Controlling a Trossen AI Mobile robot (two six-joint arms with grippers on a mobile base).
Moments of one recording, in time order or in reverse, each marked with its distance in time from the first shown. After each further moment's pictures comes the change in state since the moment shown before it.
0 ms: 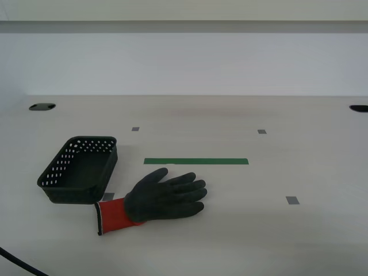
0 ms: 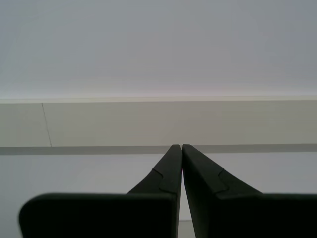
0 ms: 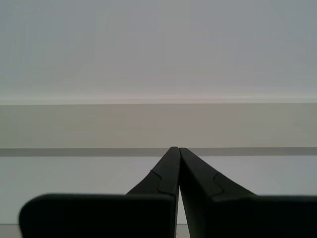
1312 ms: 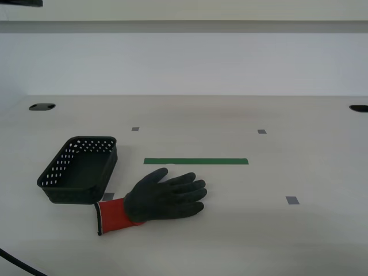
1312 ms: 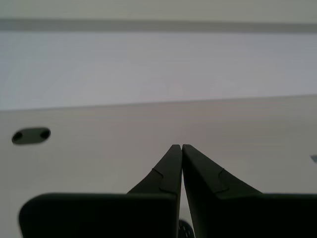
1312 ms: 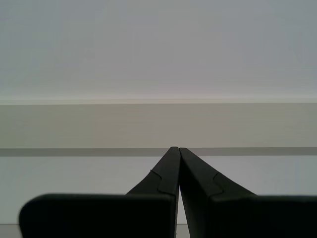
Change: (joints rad) arm 0 0.000 0.000 0.000 0.000 0.000 0.000; arm 1 -0.051 0.001 0.177 -0.738 0.145 -0.032
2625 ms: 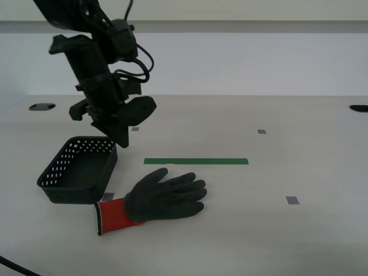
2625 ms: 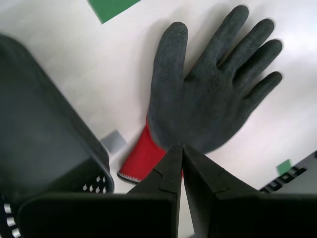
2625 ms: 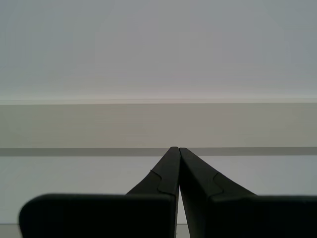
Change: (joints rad) arm 0 -0.001 0.000 0.000 0.000 0.000 0.000; arm 1 -0.436 0.883 0.266 -0.372 0.092 0.054
